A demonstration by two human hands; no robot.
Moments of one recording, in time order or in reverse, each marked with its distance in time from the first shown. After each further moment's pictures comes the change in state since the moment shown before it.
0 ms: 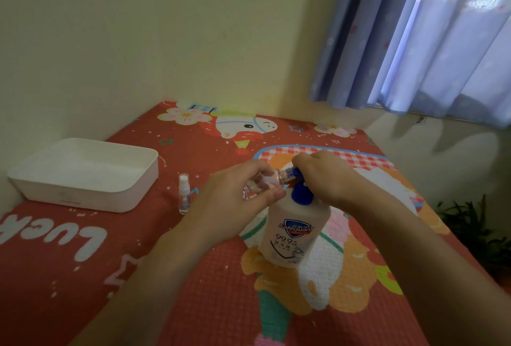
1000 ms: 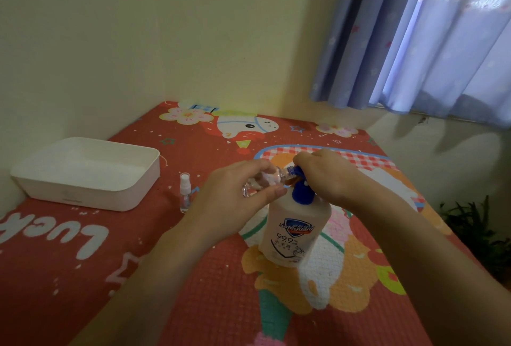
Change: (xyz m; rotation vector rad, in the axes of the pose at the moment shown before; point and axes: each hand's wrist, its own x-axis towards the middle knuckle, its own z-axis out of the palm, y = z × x) left_hand 0.001 0.001 0.000 -0.009 0.030 0.016; right_hand 0.000 0.000 -0.004 0.007 -0.021 0.011
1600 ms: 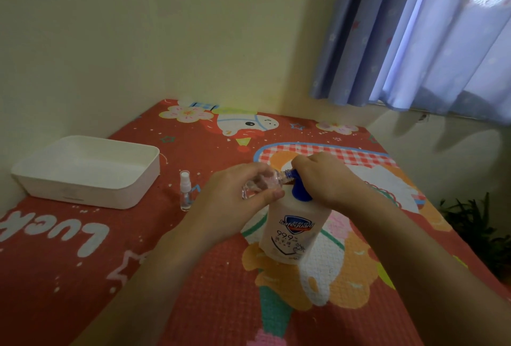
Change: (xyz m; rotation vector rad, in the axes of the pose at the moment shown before) left_hand -0.004 -0.006 0.004 0.011 -0.048 -0.036; right_hand 0.000 -0.001 0.014 -0.032 0.029 0.000
